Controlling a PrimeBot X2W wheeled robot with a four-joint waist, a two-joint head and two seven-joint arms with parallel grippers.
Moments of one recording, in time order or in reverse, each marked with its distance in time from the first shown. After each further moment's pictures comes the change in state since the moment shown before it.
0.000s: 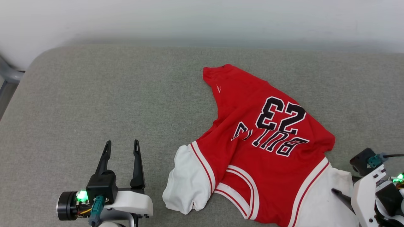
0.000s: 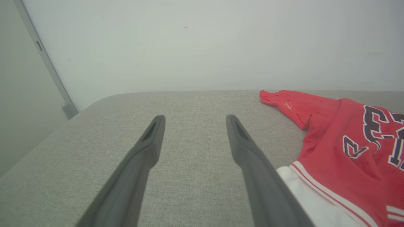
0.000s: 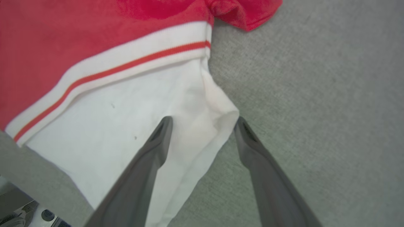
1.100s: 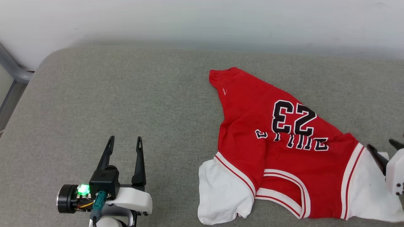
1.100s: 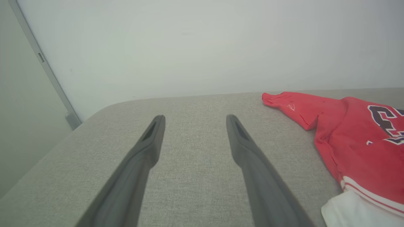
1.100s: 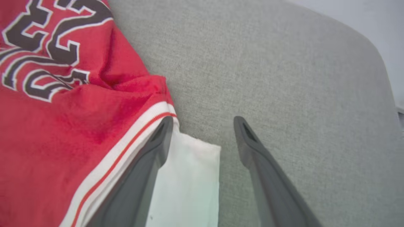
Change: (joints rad) left arm -0.035 0.018 -0.010 0.028 0.021 -0.031 0.000; right arm -0.208 0.070 -0.010 0.513 0.092 0.000 -0.392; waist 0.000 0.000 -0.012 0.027
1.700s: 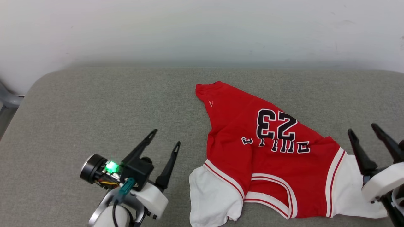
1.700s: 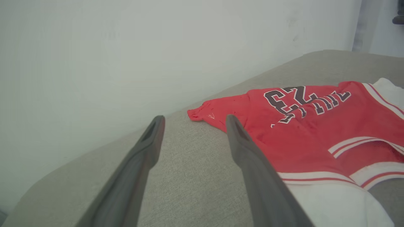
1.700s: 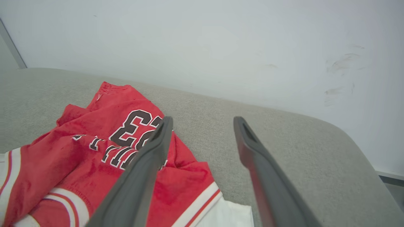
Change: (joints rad) left arm -0.096 0.159 -0.205 -0.010 0.010 -0.212 0.091; right arm 0.298 0.186 -0.441 -0.424 -0.275 0.000 -0.226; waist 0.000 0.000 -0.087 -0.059
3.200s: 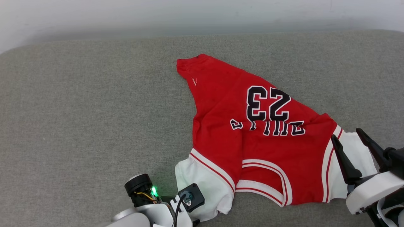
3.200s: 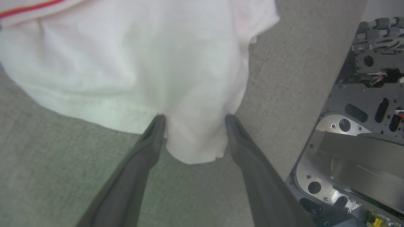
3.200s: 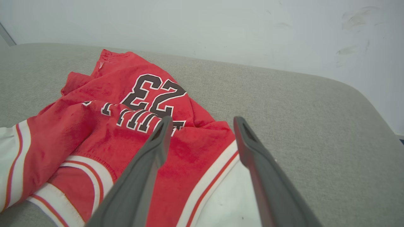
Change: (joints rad) left arm -0.338 0.338 -0.830 0.001 -0.513 -0.012 0.686; right arm 0.179 0.179 -0.151 -0.375 -0.165 0.000 0.232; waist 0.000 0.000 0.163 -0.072
